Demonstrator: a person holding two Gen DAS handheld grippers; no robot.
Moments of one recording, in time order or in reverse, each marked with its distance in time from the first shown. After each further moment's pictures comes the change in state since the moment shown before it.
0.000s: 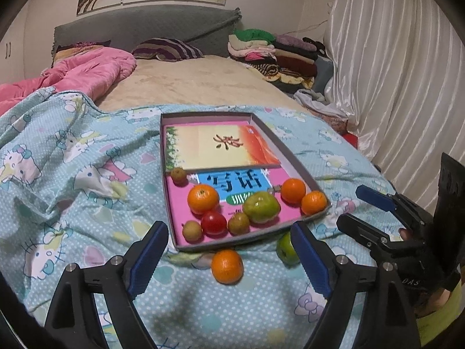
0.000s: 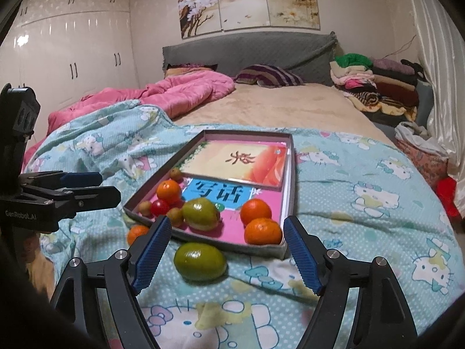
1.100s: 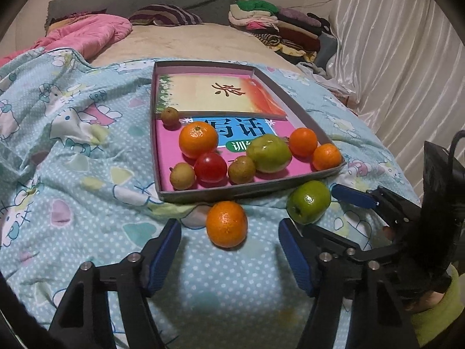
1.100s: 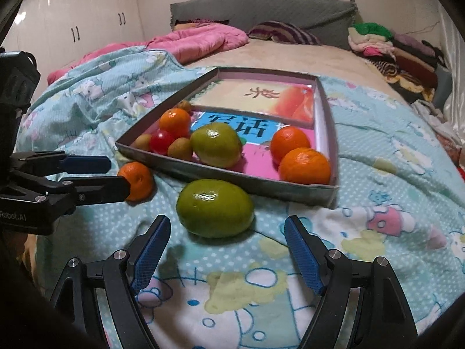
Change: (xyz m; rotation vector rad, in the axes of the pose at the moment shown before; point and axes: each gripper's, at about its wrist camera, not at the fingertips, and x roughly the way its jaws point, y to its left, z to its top) left arm 0.040 0.009 -0.035 -0.039 0.150 -0.045; right arm 0.065 0.021 -0.035 -0.044 0.217 0.040
